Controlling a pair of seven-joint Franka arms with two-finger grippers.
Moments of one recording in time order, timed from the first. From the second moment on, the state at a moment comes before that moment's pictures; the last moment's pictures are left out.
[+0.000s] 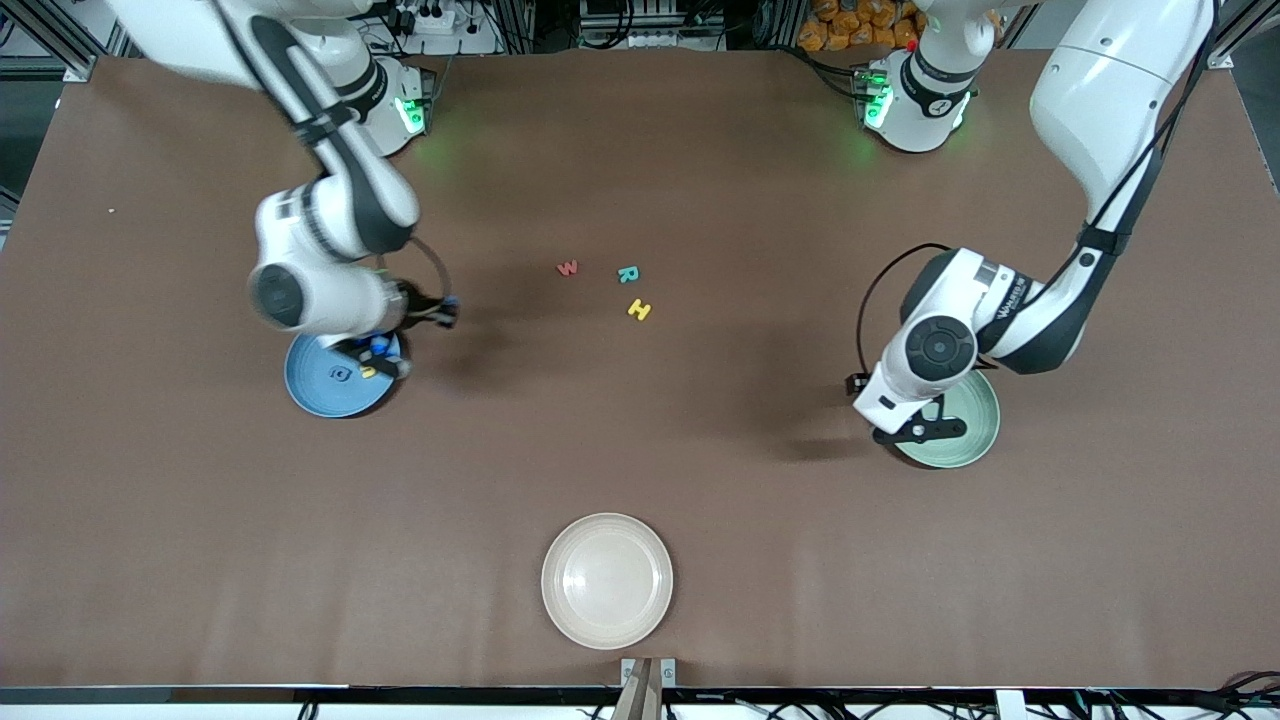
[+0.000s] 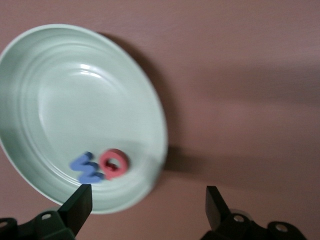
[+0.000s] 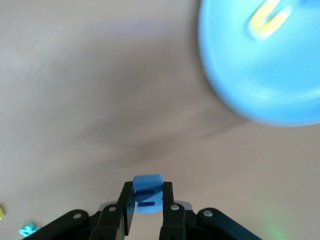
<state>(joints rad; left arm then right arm) 0.12 0.56 -0.51 -1.85 0.45 2.09 -0.72 -0.03 0.28 0.24 -2.15 0.24 2.09 0.43</state>
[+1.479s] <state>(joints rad) -0.08 0.62 -0.80 -1.76 0.27 2.32 -1.45 0.04 0.29 0.07 -2.06 0.18 2.01 0.19</state>
